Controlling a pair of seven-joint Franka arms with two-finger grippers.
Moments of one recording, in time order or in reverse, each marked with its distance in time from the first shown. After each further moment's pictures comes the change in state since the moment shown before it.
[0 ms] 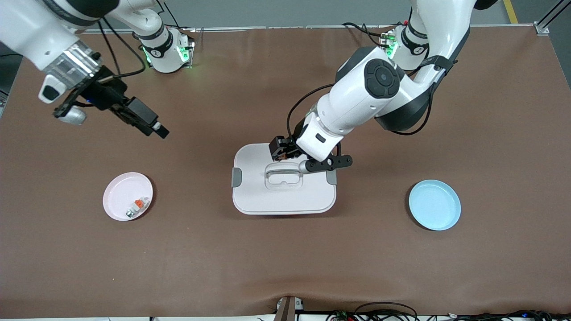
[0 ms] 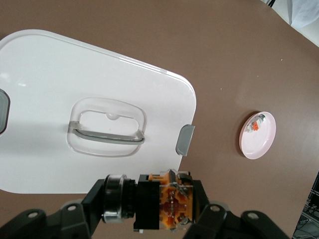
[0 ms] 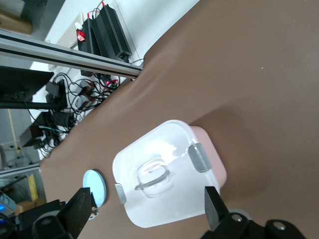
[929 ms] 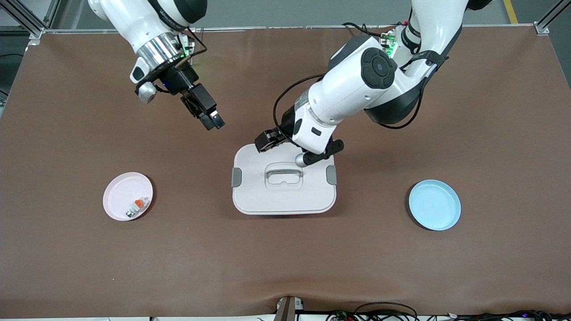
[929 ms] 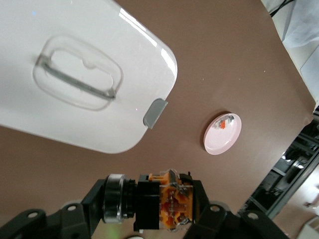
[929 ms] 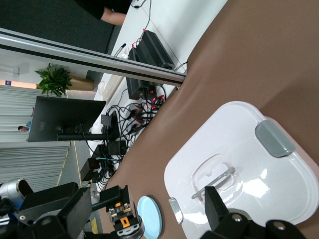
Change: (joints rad) left arm -0.040 0.001 -0.007 0.049 -0.126 0.008 -0.325; right arm 0.343 0.027 -0.001 -0.259 0.010 0.720 0.298
